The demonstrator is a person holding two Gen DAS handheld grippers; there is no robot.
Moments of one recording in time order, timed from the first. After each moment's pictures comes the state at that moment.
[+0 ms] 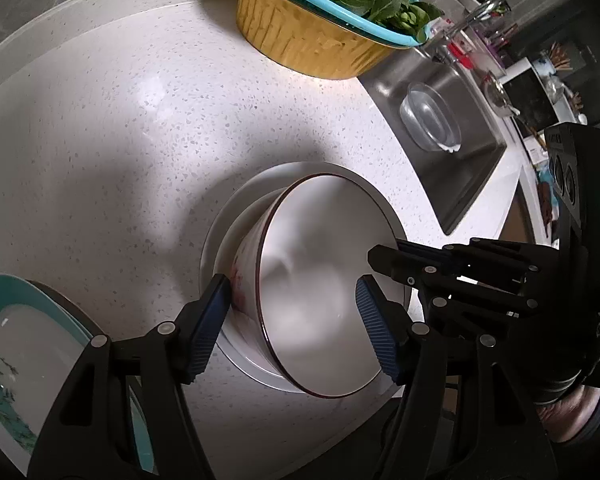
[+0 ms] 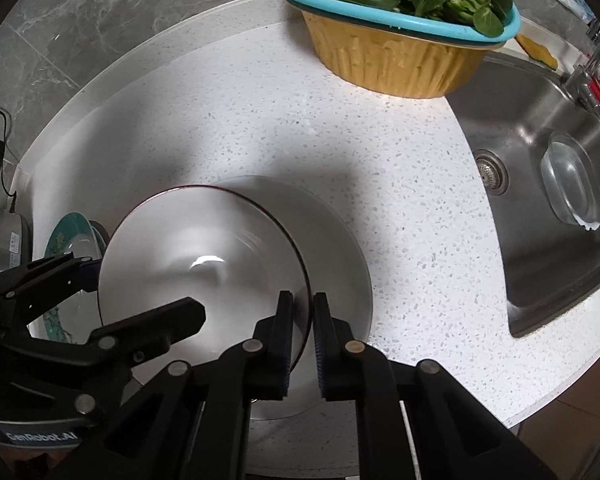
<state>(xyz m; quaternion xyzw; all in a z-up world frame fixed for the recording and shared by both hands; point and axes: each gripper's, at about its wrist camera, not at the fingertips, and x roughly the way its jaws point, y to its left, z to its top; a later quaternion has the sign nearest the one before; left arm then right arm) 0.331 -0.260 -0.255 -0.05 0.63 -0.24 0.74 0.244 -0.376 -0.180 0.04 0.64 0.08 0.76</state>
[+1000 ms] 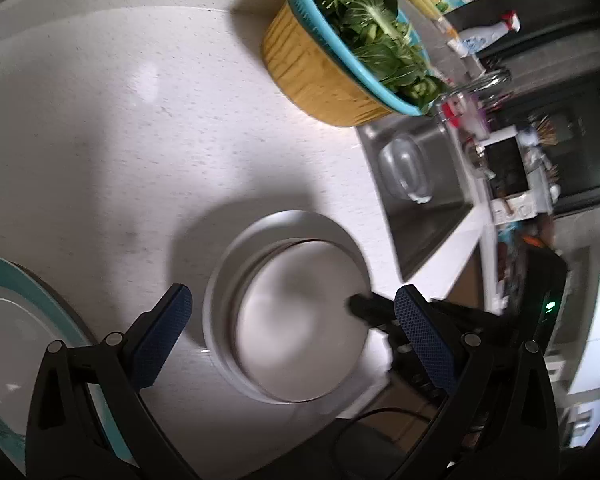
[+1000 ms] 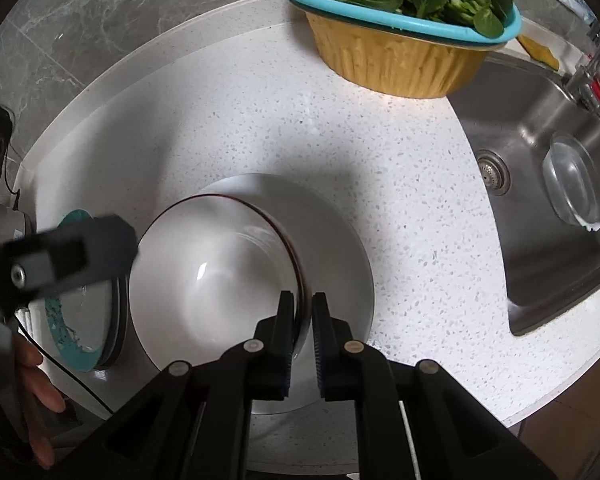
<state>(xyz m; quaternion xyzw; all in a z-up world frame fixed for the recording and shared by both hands) 0.349 -0.218 -0.237 -0.18 0.62 -0.22 0.73 0.243 -0.375 -0.178 0.03 0.64 0.09 0.76</state>
